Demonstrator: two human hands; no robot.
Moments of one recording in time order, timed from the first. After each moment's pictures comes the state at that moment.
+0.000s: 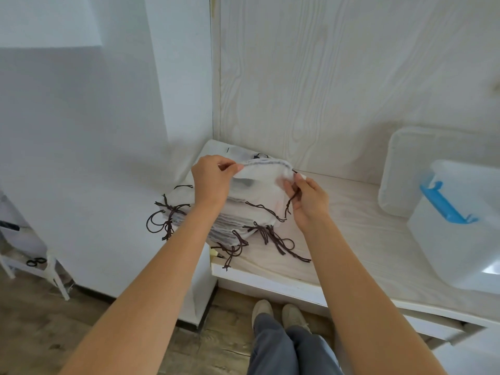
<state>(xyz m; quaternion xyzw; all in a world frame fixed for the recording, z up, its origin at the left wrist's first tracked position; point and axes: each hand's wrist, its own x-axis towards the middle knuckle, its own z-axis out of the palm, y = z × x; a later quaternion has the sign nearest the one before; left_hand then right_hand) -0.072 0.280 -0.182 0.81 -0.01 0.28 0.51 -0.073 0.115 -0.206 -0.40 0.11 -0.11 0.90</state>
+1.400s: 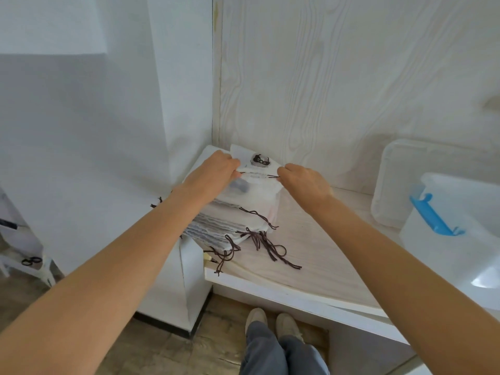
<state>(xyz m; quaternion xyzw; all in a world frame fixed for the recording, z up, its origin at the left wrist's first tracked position) -0.051 0.294 -0.162 0.96 -0.20 0.17 0.11 -0.056 0.086 -0.164 -0.95 -0.22 -0.19 -0.12</state>
